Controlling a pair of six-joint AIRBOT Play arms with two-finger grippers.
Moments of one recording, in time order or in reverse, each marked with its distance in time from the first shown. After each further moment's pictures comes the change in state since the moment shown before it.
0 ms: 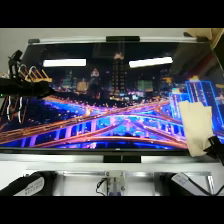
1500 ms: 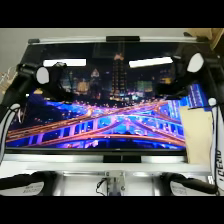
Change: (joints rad) left arm -0.373 -0.286 0.203 0.578 -0.192 -0.220; right arm 1.132 -0.215 0.769 0.019 0.289 0.015
